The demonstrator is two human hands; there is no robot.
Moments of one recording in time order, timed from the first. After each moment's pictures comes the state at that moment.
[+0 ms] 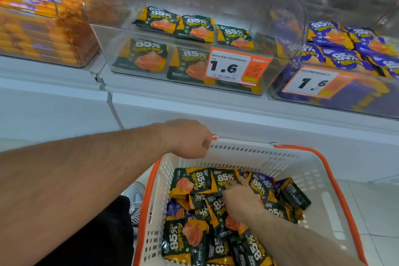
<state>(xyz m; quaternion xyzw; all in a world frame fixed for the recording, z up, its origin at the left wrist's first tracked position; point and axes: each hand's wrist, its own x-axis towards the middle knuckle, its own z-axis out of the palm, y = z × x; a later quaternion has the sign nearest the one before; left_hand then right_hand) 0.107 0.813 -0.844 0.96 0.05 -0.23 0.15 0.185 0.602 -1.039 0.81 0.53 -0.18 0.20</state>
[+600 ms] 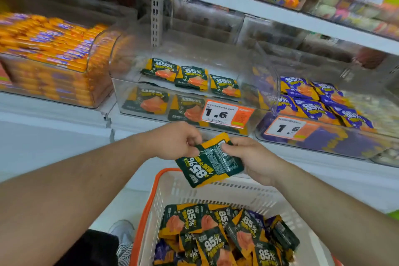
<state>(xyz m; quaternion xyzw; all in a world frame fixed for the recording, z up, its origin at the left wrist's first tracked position) 0.096 0.855 -0.792 0.92 0.11 -0.05 0.37 0.220 0.676 -0.794 0.72 0.24 -0.45 -0.48</state>
